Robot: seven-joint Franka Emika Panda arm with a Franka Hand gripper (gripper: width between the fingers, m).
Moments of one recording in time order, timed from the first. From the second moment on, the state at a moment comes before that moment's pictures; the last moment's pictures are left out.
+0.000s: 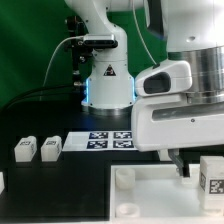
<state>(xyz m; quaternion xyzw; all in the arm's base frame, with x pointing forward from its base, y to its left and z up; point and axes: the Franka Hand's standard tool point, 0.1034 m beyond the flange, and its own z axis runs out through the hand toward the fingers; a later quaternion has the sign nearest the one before) 0.630 0.117 0.079 -1.00 0.05 -0.02 0.07</state>
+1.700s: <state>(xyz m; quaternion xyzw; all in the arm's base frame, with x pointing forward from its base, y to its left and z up) 0.629 0.118 0.076 -0.72 0.68 0.06 0.12</state>
